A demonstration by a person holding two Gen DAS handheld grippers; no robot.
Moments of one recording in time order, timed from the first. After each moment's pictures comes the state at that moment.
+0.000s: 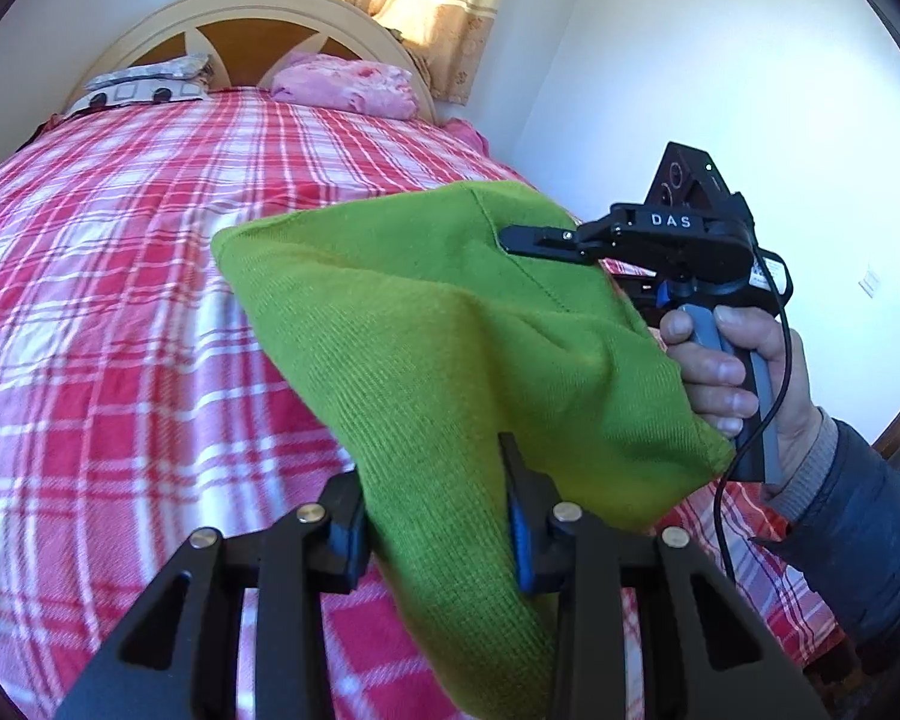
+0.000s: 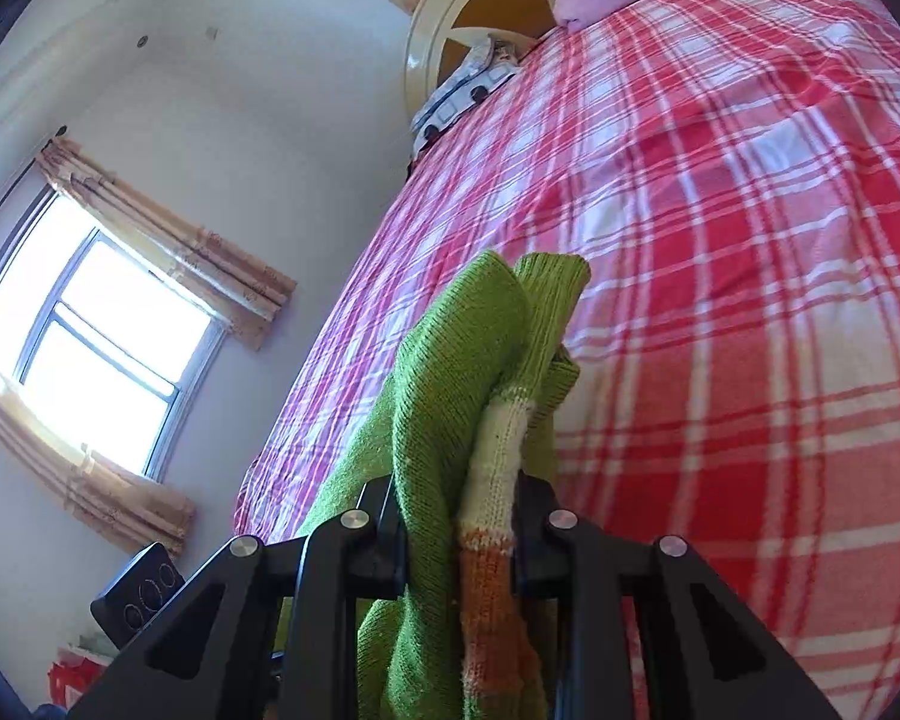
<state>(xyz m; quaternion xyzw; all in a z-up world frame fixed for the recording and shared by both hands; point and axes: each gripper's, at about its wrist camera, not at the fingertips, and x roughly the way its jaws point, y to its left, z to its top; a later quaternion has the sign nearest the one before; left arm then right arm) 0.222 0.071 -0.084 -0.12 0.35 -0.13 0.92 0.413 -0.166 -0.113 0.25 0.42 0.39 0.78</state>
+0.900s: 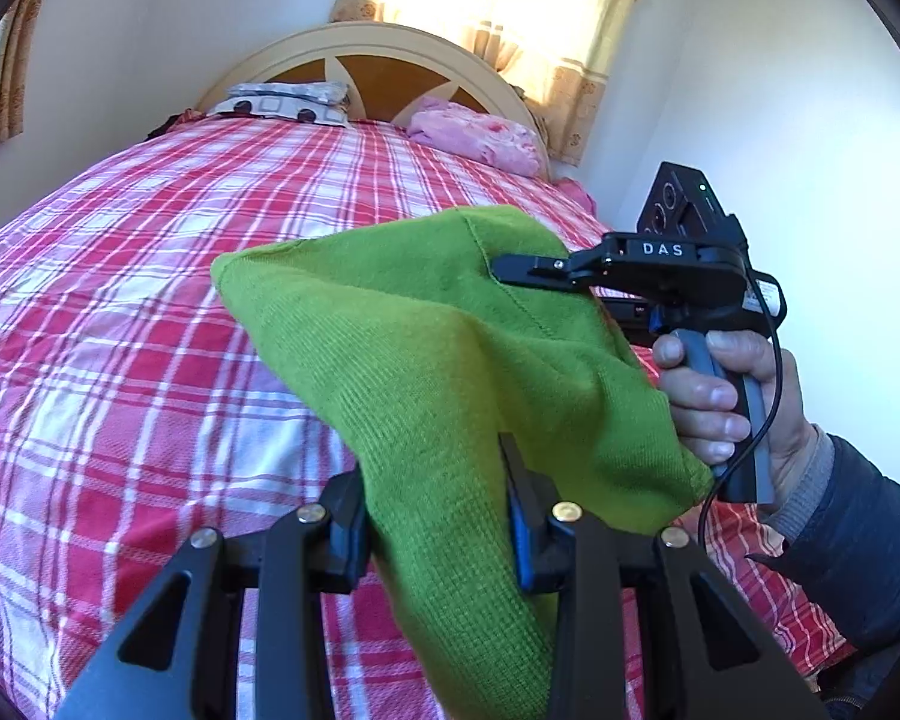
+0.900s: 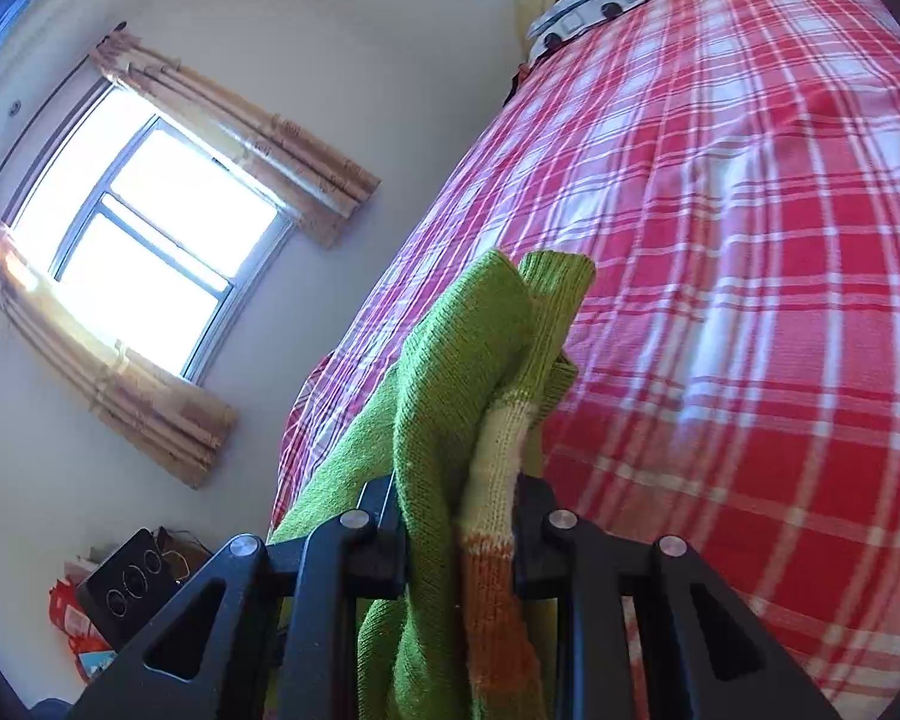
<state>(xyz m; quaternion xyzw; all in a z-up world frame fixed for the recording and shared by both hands) 0.126 0.189 -0.077 -0.16 0.31 -0.01 0.94 0.382 0.041 -0.111 0.18 0.44 0.49 0.73</state>
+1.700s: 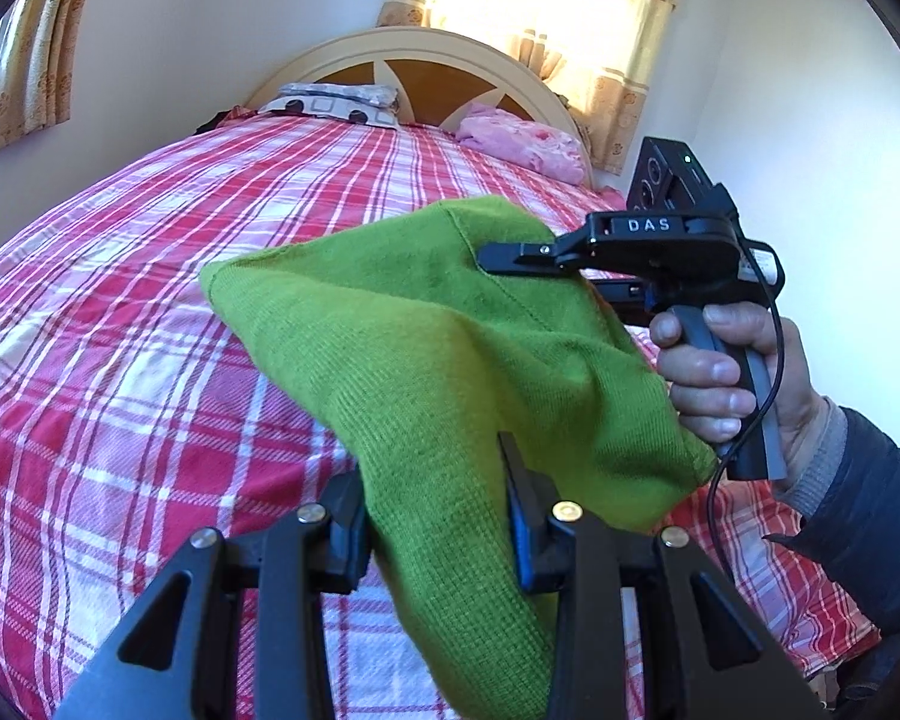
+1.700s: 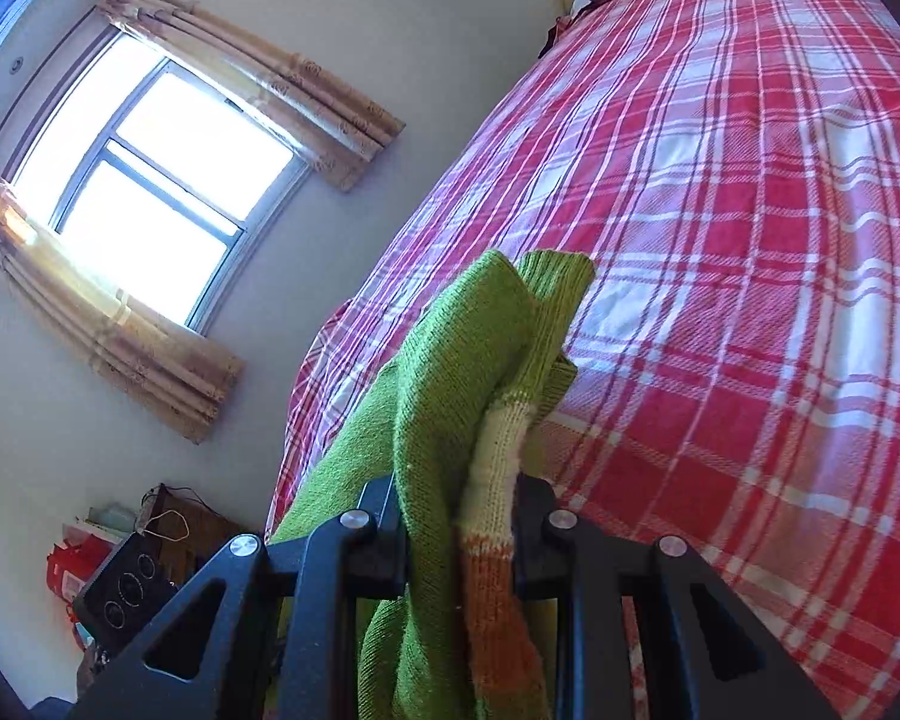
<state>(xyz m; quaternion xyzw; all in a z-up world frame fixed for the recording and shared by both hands) 0.082 0.228 -0.088 -0.16 0.32 0.04 0.93 0.372 0.132 -0.124 0.14 0.47 0.52 0.70</state>
